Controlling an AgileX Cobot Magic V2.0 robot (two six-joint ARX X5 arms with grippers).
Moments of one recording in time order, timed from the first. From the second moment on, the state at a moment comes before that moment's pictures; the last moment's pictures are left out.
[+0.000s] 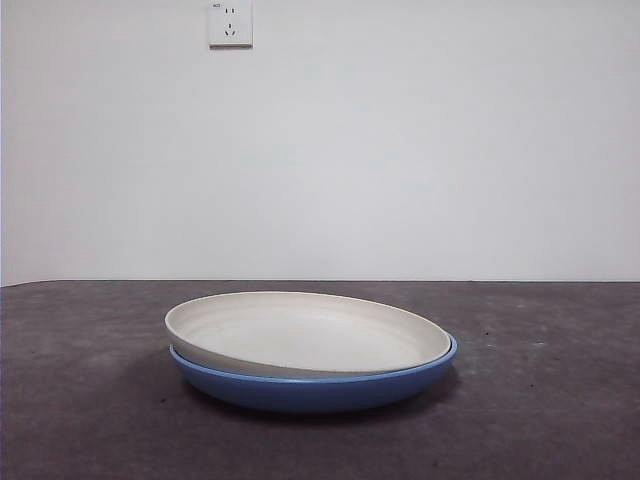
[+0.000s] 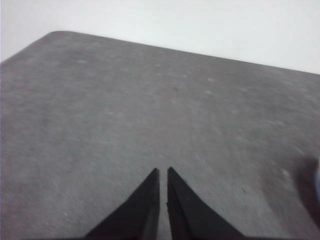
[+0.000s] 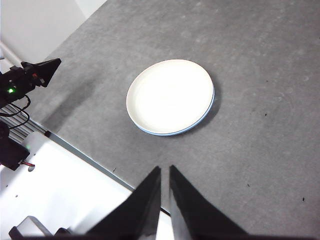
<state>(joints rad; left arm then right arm) 0.07 0.01 0.04 -0.20 0.13 -0.14 0.56 0.40 1.21 -1.33 -0.19 0.28</state>
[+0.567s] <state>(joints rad) 0.01 0.00 0.03 -0.18 -0.01 -0.12 0.57 0.40 1.21 -1.33 -0.19 0.28</state>
